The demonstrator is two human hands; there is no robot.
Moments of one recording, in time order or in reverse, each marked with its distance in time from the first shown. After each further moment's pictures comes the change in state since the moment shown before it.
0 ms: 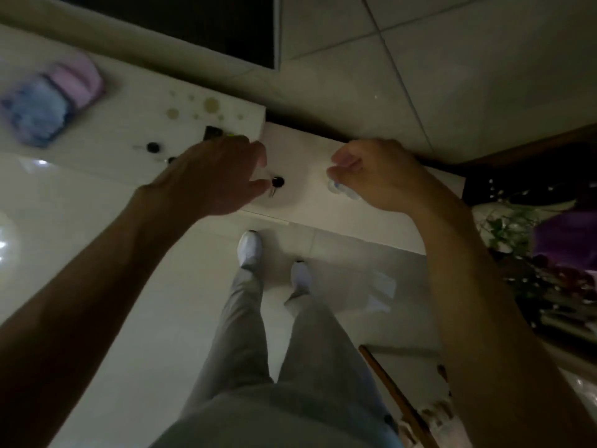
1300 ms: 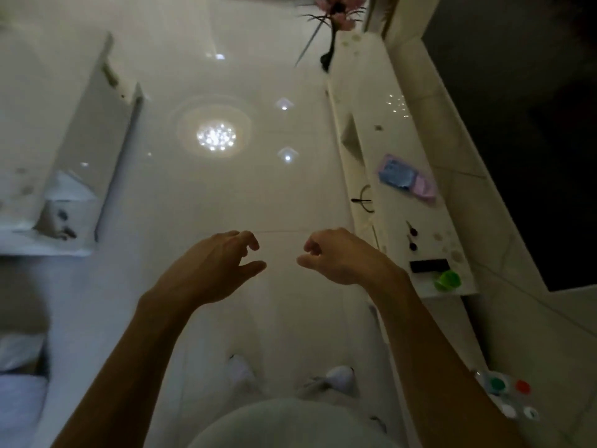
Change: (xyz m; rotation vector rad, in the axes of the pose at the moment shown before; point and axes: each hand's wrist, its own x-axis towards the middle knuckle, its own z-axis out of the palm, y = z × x) left_hand -0.612 0.052 0.209 -0.683 0.522 -1.109; right_hand -0.360 -0.291 0.304 -0.902 -0.534 -0.911
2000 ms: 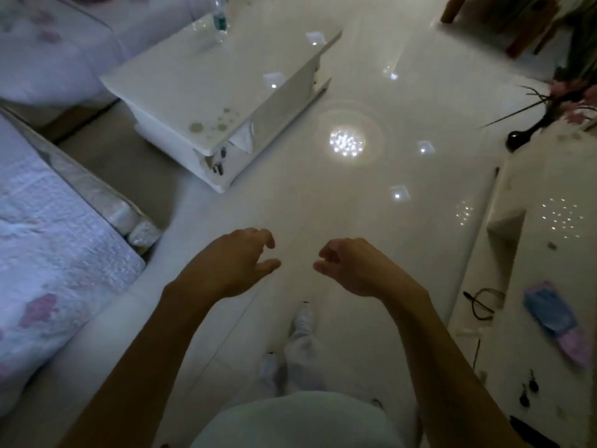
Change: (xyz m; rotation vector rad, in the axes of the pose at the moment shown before) left_hand -0.105 -0.236 -0.025 -0.318 0.195 -0.492; right_hand 0.111 -0.261 0.065 -0.354 -0.217 -0.500
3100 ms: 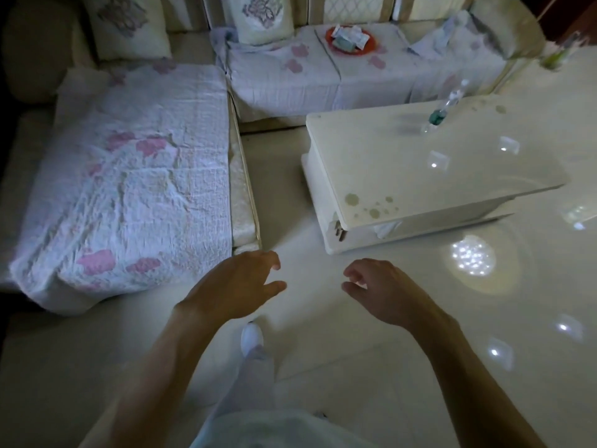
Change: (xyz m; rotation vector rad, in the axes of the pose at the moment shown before) left_hand 0.046 -0.247 -0.135 -0.334 0.304 -0.587; right_hand 0.304 -0.243 -0.081 -0.352 -0.107 -0.625
